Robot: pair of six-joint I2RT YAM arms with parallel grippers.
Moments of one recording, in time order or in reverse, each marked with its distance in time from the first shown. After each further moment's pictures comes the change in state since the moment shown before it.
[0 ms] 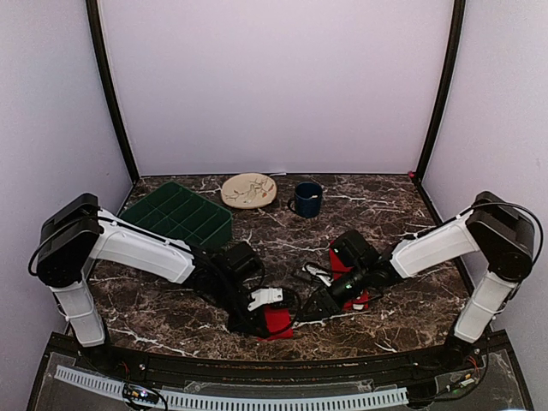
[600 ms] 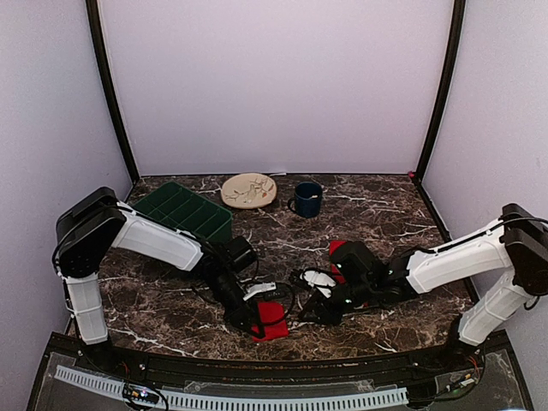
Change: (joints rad) left arm 0.123 0.118 0.060 -0.114 0.313 -0.014; right arm 0.180 -0.187 -0.074 0.015 0.429 -0.097
